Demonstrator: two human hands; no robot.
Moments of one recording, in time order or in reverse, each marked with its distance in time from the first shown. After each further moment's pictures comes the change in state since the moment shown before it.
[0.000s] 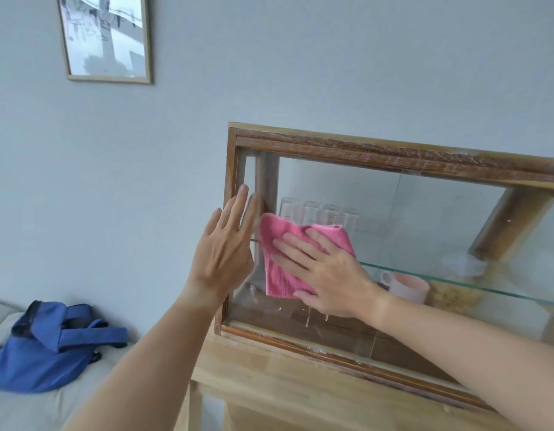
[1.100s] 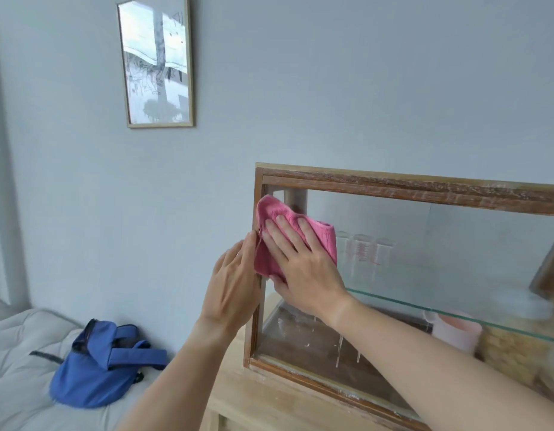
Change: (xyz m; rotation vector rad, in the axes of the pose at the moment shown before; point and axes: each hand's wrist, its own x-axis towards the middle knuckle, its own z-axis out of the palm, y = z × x) left_hand -0.007 -0.014 -0.016 -0.214 0.029 -0.202; right_hand 0.100 -0.020 -0.010 0.134 0.119 0.265
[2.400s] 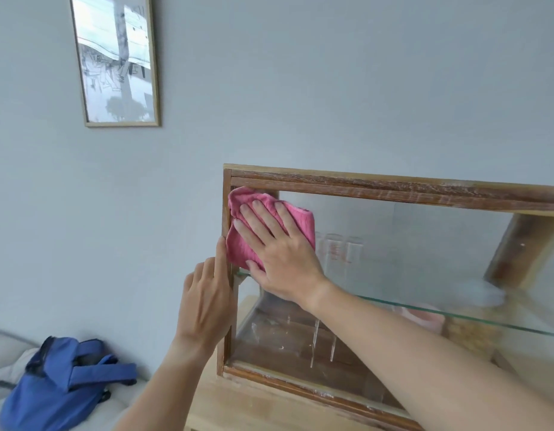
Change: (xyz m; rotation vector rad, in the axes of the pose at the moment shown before) left_hand -0.010 0.006 0.018 0.118 0.042 -0.091; right_hand 0.015 0.024 -0.011 -0.039 0.016 0.007
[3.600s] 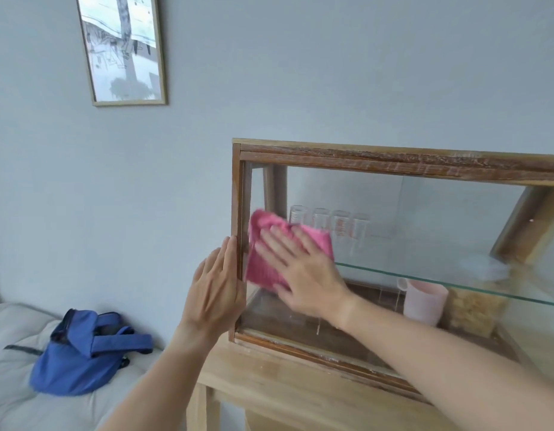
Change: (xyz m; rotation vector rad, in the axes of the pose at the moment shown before) left_hand -0.030 -0.010 -0.006 -0.012 -0.162 0.062; right_hand -0.069 -0.017 0.013 0.004 -0.101 -0.074
